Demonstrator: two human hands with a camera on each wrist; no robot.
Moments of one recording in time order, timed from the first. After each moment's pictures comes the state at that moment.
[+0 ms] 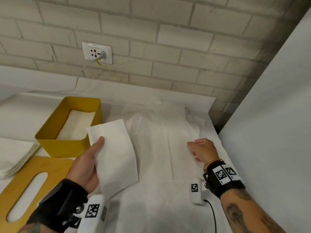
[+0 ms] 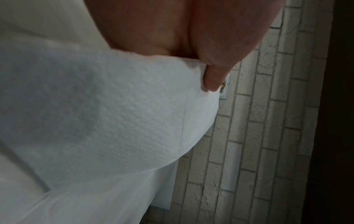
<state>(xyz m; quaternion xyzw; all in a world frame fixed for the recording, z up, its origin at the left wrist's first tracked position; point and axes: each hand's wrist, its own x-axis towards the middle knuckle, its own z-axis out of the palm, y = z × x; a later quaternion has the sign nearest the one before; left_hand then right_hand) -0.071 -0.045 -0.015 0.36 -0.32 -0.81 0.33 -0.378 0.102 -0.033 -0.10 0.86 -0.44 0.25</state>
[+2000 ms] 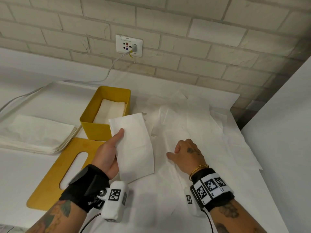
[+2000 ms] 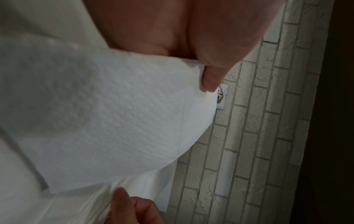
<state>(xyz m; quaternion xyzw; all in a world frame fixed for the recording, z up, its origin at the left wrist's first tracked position) -0.021 -0.054 -0.018 0.38 -0.30 -0.82 0.32 -0.220 0.062 -0.019 -0.39 0.89 -0.11 0.19</state>
